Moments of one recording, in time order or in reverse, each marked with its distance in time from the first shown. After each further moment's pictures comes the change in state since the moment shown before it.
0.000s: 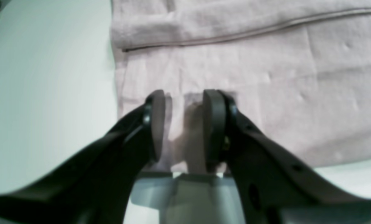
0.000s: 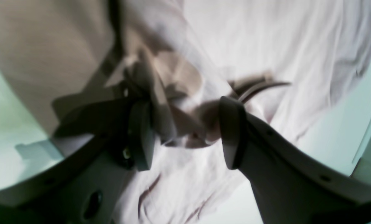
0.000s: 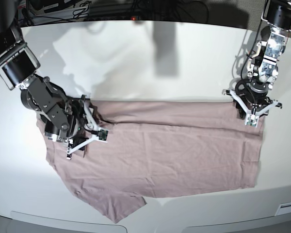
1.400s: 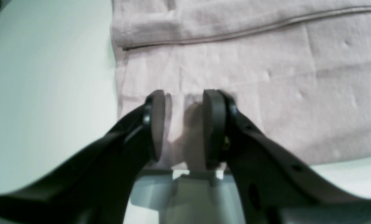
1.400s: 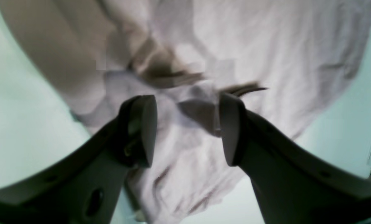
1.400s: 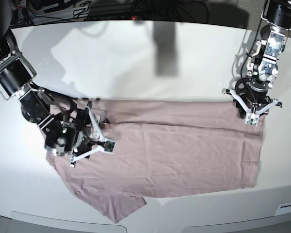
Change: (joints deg) left arm 0.4 0.0 0.0 0.1 0.0 0.0 -0.2; right arm 4.4 1.5 -4.4 7.6 19.2 -0.1 -13.6
